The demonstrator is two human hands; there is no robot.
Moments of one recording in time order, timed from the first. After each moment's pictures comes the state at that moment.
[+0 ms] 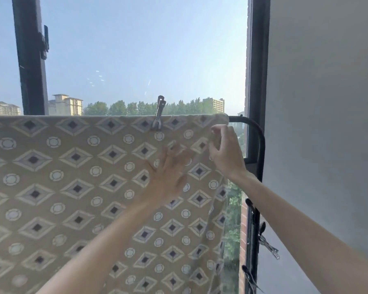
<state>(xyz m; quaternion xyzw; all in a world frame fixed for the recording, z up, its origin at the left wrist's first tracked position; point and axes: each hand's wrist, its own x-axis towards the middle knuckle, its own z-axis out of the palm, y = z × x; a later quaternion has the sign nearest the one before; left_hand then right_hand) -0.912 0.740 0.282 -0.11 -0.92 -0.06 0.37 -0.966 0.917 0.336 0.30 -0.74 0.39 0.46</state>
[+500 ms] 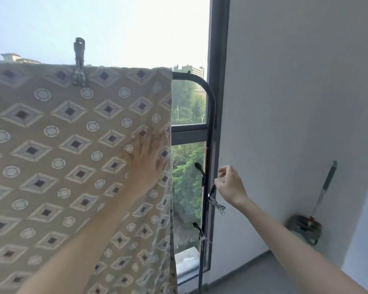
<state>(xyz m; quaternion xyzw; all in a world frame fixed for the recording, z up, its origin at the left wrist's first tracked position) -0.958 0.844 0.216 -0.04 -0.92 -0.09 0.37 -0.998 1.089 0.164 0.09 -0.89 0.39 0.23</state>
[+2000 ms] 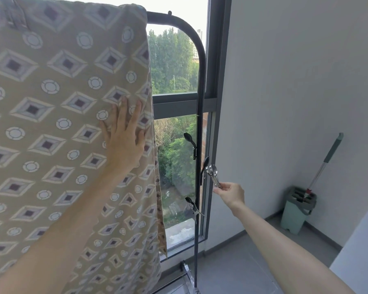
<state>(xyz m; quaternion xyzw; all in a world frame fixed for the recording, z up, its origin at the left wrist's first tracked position) -1.001 0.833 0.190 -0.01 -0.89 -0.11 0.44 -1.047 1.114 0.038 -0.08 -0.83 0.54 0.08</state>
